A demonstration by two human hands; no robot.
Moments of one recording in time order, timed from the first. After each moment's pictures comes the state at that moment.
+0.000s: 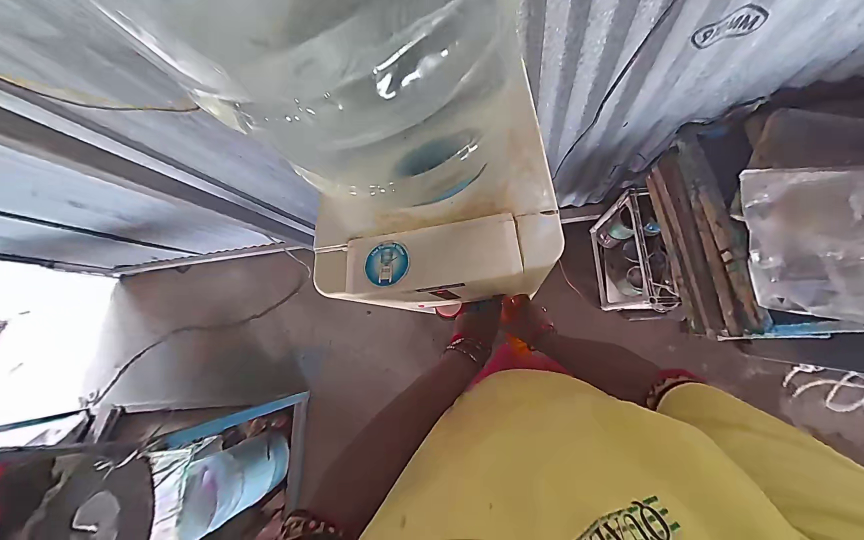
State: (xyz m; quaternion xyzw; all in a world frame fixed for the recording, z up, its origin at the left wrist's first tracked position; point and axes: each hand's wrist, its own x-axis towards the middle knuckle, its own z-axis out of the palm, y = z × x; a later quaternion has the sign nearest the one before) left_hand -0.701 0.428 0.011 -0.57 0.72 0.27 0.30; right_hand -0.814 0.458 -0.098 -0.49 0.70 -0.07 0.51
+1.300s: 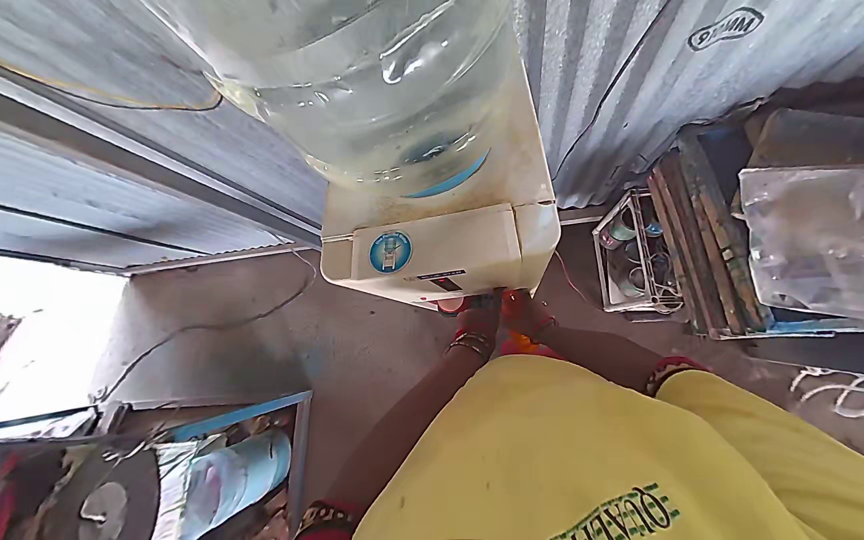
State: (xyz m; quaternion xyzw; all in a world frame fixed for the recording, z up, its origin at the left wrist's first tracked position) left_hand -0.711 0.434 0.036 -0.53 0.70 0.26 0.40; right_hand -0.818 0.458 -0.073 -0.46 0.69 -0.08 0.55
